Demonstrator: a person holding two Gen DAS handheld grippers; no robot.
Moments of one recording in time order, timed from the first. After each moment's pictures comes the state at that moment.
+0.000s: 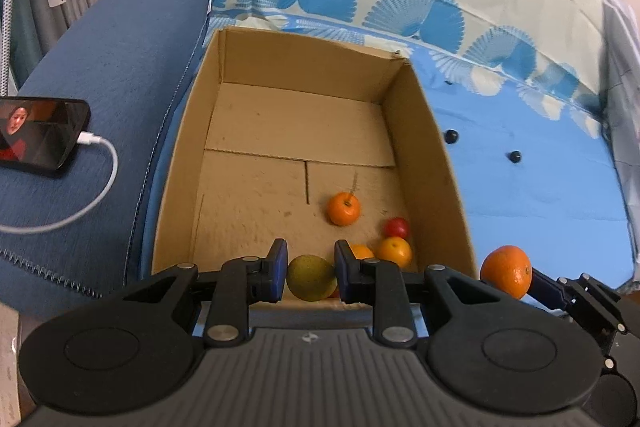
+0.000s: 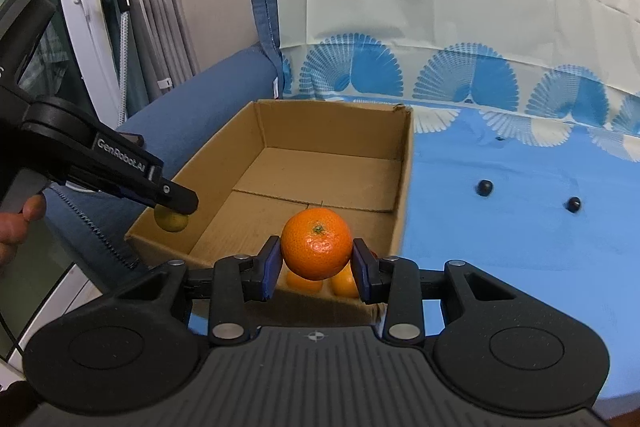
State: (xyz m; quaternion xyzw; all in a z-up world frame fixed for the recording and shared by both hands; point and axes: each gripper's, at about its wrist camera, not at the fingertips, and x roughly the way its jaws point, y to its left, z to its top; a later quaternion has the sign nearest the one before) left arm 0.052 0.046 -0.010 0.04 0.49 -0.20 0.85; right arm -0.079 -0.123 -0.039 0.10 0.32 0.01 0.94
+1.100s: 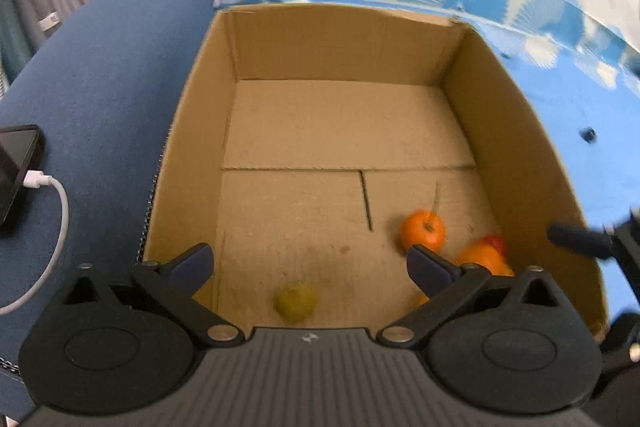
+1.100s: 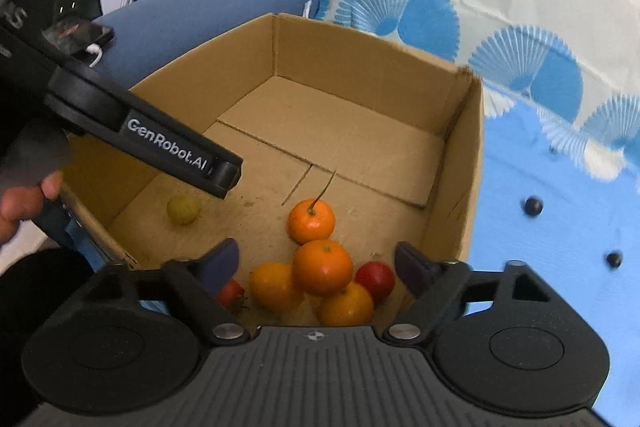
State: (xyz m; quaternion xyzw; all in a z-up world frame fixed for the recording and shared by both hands) left arm 0.107 0.026 -0.088 0.12 0.47 -0.17 0.86; right arm 0.014 -0.099 -0.100 -0.03 0.39 0.06 0.92
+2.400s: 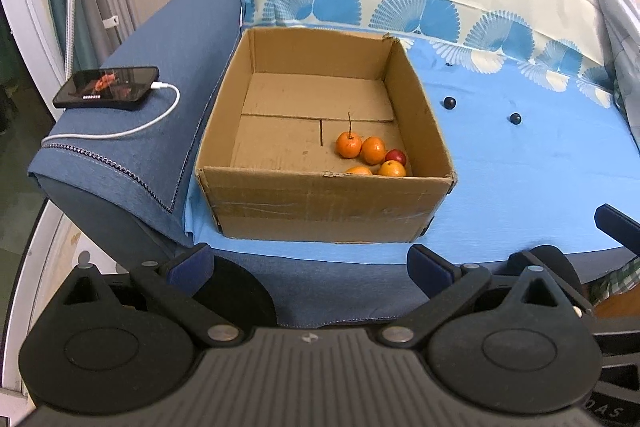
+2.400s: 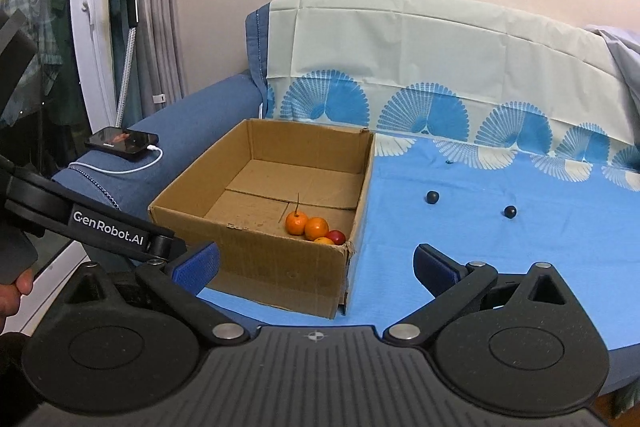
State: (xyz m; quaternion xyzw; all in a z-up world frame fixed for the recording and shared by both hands) left arm -0.116 0.062 0.009 0.09 0.43 -0.15 0.89; right arm -0.224 -0.092 -0.008 0.06 0.25 -0.04 0.96
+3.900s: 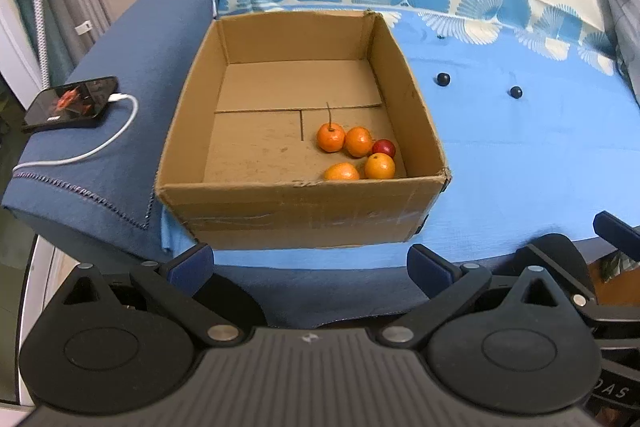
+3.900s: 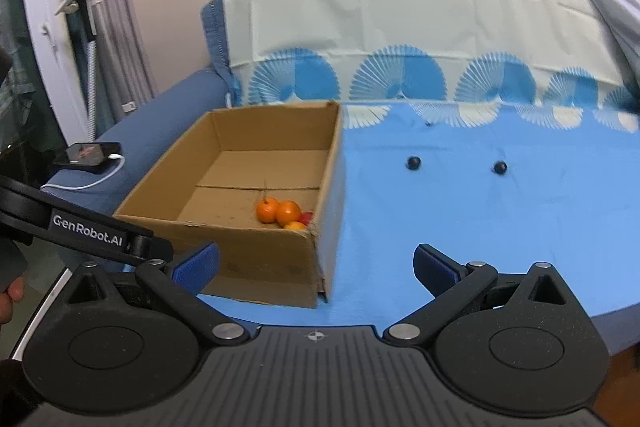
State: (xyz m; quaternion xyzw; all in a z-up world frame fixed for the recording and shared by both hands) left arm -0.081 0.014 -0.011 0.13 0.46 -0.15 0.86; right arm -0.202 -0.138 -0.044 0.14 0.28 -0.08 0.95
